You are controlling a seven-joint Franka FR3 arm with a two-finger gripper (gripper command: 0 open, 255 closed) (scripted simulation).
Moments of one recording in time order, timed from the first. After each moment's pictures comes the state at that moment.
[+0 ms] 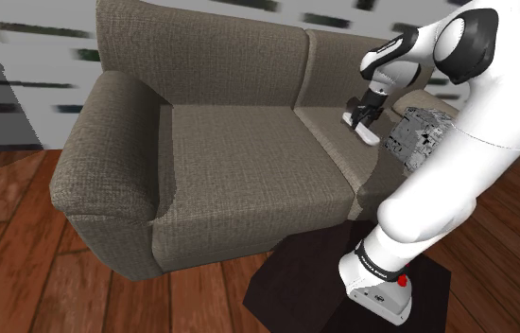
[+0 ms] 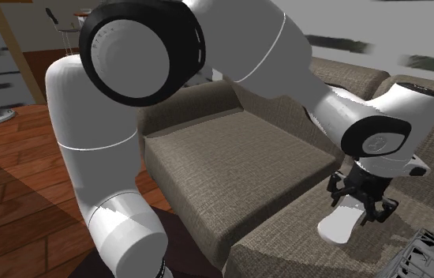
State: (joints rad) arm -0.45 0.09 -0.60 -2.09 0.08 2.16 -0.59
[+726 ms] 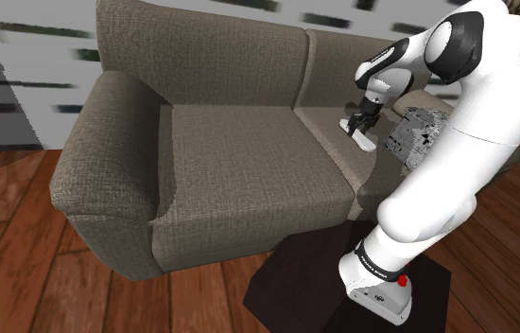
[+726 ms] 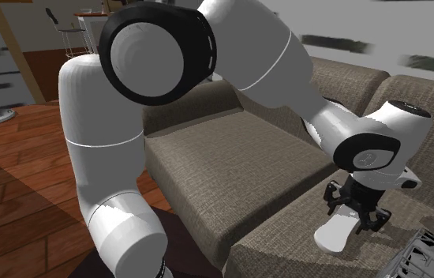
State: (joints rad) arm -0.46 0.15 -0.59 -2.13 0.12 2.24 -0.62
